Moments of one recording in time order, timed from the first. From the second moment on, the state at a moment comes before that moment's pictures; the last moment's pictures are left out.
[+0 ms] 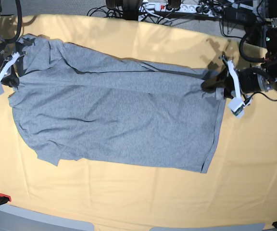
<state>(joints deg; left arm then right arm) 6.8 -37.9 -8.1 103.0 -68.9 -43.9 67.6 -22.0 24.6 36.3 112.4 34.3 39.7 -59.6</state>
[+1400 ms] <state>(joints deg) 2.8 -38.4 -8.1 103.0 -60.2 -43.9 63.4 -32.5 26.0 37.3 112.4 65.8 41.8 -81.9</state>
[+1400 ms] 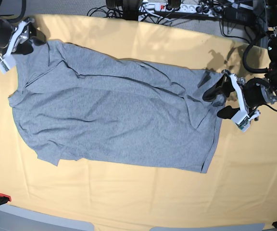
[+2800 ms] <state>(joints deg) 2.8 -38.4 -8.1 103.0 -60.2 -43.7 63.4 -24.0 25.7 37.3 112.4 41.2 41.6 -67.0</state>
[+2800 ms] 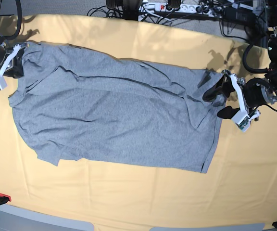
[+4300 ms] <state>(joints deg) 6.2 -44.9 -16.4 103.0 -61.4 -40.1 67.9 -27.8 19.6 57.2 99.3 68.0 41.6 -82.7</state>
